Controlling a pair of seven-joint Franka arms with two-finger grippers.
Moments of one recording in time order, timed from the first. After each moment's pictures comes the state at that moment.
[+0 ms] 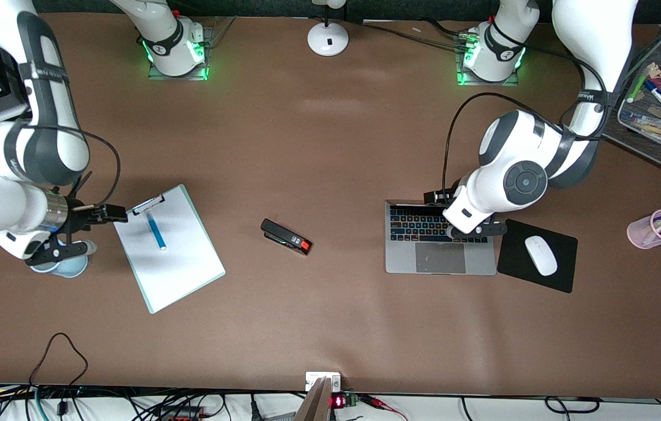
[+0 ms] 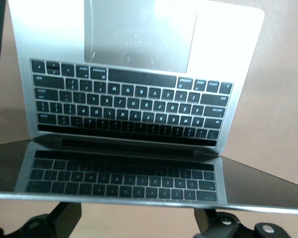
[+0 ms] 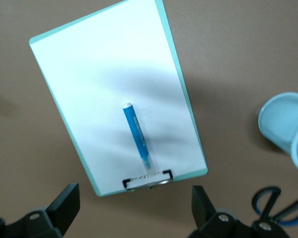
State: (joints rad) left arm -0.04 0.45 -0.33 -1.73 -0.04 1.93 -0.46; right arm 0.05 0.47 -0.07 -1.60 0.07 1.91 -0.30
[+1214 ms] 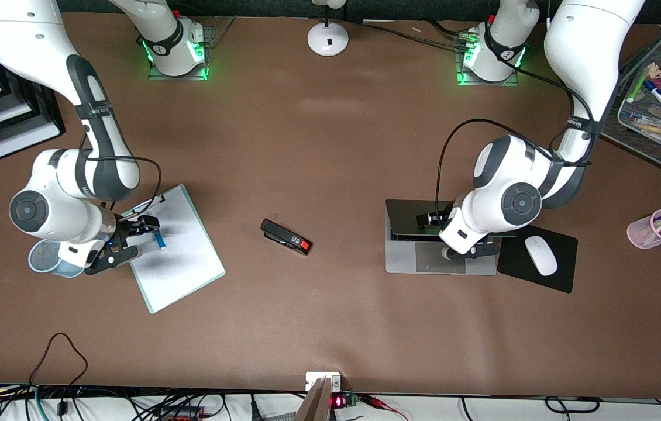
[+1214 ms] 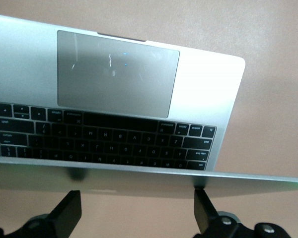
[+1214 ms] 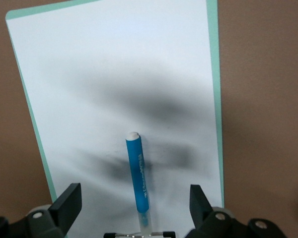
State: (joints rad) left arm -0.04 0.57 -0.33 -1.67 -0.04 2.06 -0.46; right arm 0.10 0.57 -0.07 -1.72 0.07 2.18 -0.43
